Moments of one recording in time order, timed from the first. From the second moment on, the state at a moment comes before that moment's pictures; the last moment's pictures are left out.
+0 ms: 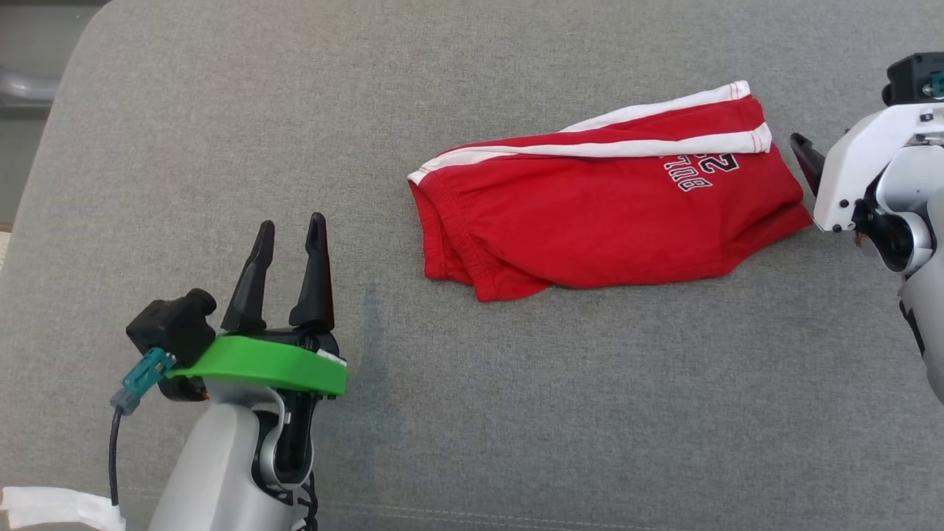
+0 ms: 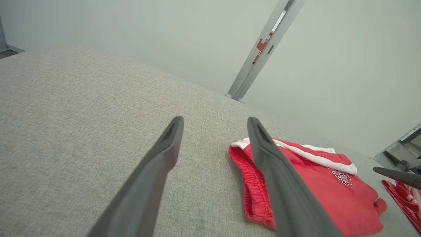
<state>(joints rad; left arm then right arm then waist) -0.34 0.09 -0.25 0.30 -0.66 -0.08 -0.26 -0.84 -0.40 0.21 0.76 0.45 0.13 0.40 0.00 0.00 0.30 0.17</state>
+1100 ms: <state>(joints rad) -0.24 0.05 -0.10 0.25 -0.45 -0.09 -0.26 -0.73 -0.42 0.14 0.73 0.37 0.13 0.44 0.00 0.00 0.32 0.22</state>
